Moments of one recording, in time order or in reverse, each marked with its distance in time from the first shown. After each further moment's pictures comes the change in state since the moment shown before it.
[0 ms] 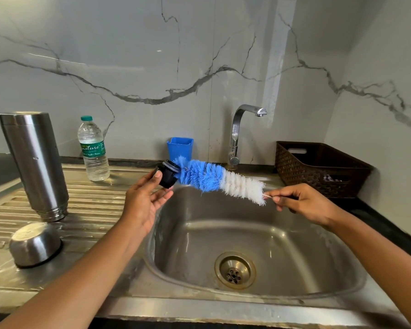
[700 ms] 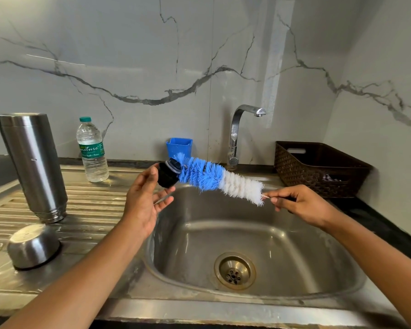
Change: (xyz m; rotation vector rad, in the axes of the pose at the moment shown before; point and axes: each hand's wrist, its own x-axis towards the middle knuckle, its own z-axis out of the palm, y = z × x) left_hand -0.010 0.003 0.008 0.063 -0.040 0.046; right_hand 0.002 0.006 0.002 -0.058 0.032 -0.038
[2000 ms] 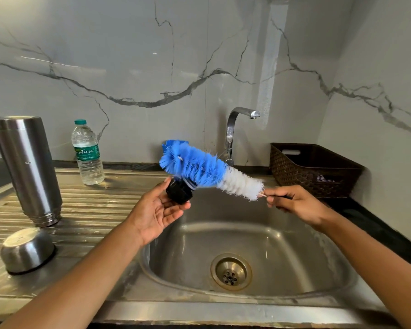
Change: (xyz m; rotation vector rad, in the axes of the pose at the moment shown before) left_hand -0.008 -0.001 0.008 -0.017 -0.225 -0.386; right_hand 0.002 0.007 0.000 0.239 0.000 0.013
